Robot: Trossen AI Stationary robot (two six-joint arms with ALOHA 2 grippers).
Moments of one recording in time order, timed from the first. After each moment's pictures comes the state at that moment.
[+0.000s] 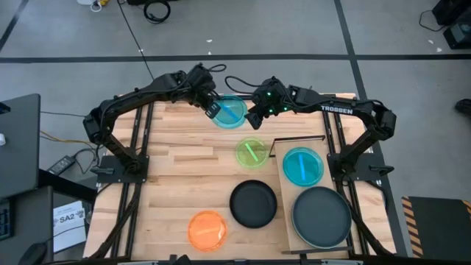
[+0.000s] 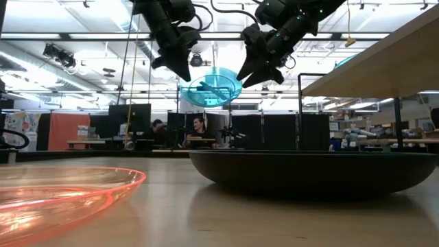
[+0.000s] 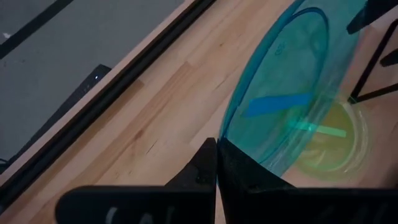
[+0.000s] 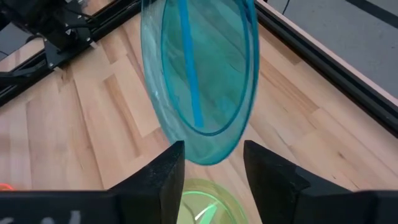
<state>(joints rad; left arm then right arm) 0.54 1.60 1.50 -0.84 -0.03 -0.17 -0.43 1.55 1.26 -0.41 -0.15 0.27</state>
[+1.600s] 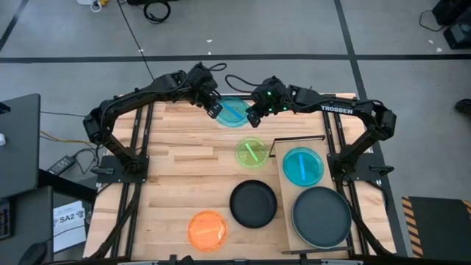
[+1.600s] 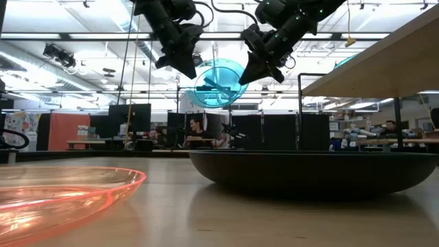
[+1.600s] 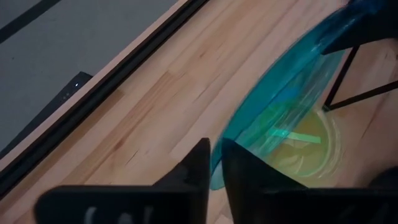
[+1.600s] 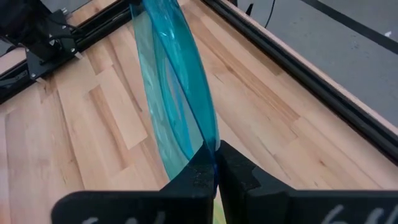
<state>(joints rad) 0.54 1.60 1.50 -0.79 0.02 -0.19 -0.43 1.55 1.26 -0.39 -0.09 0.27</state>
